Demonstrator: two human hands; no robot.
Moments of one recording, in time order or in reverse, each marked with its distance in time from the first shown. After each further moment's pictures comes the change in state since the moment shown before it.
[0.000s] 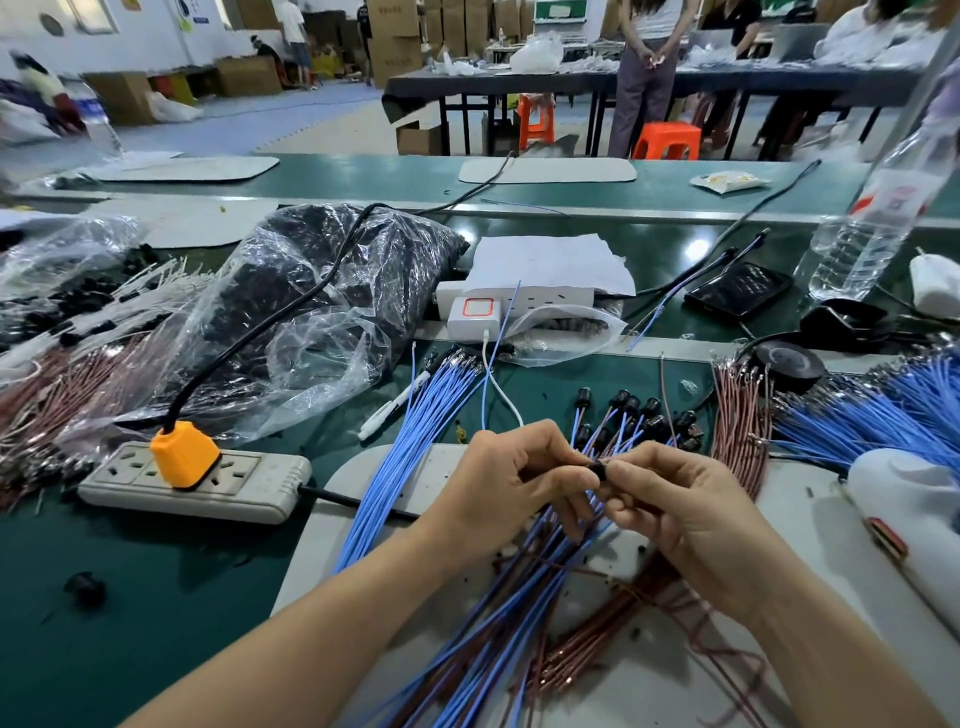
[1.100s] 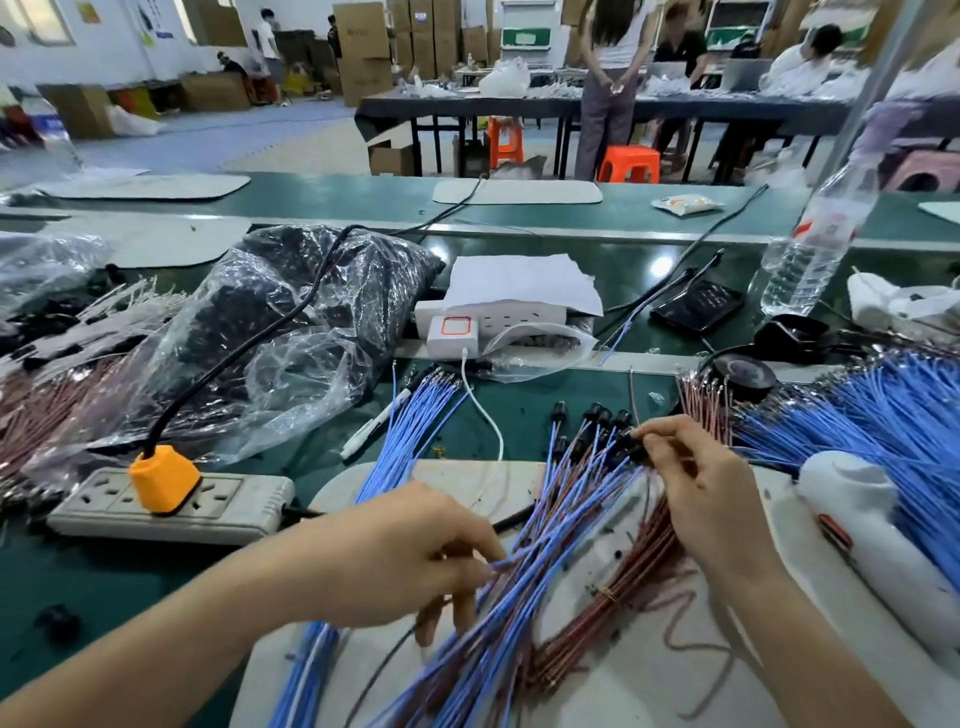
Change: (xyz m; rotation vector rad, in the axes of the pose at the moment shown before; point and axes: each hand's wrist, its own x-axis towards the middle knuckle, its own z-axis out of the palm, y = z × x) left_hand -0.039 0.070 -0.043 0.653 -0.502 -0.341; right_hand 0.010 0.002 -0.035 -0.957 0.437 -0.559
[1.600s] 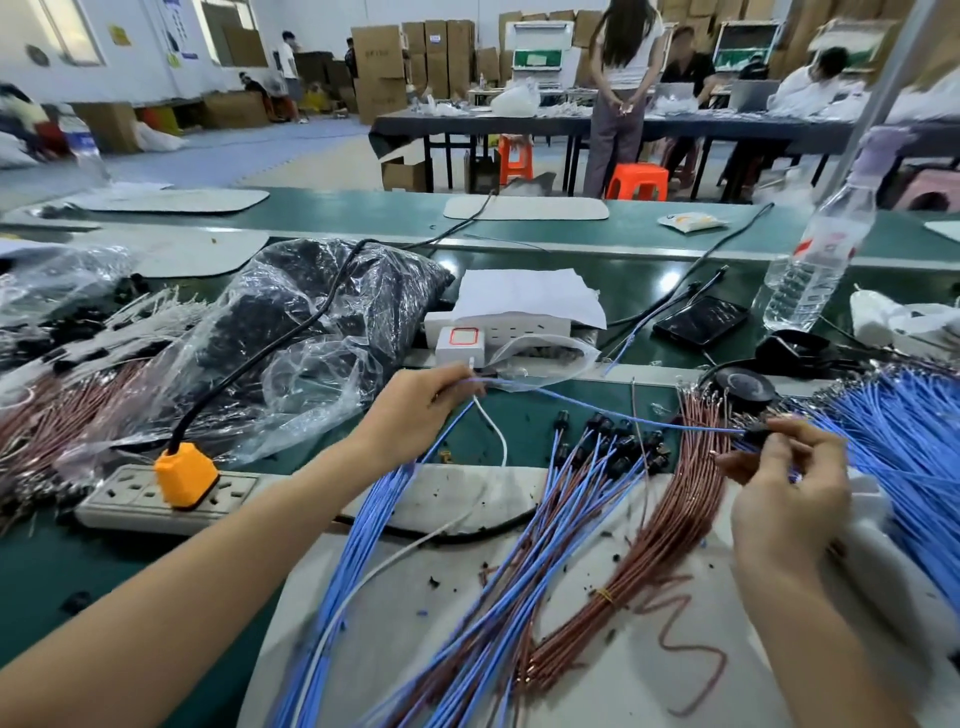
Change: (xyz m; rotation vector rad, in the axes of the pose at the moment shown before) left_hand 0.079 -0.058 -0.044 0.125 0.742 0.063; right_hand 0.008 0.002 -0.016 0.454 0.615 0.231
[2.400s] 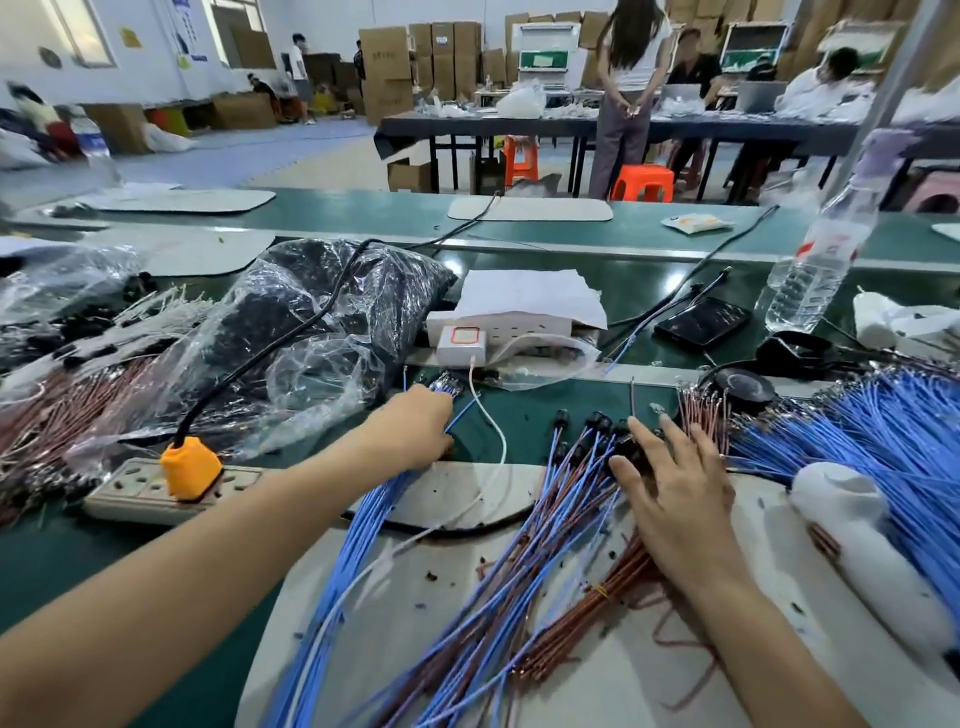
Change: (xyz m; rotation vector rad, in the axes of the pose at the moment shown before) left_hand 0.006 -0.002 0.007 0.638 -0.408 -0.275; right_hand -0.024 0.017 0.012 -0.927 -0.721 -0.268
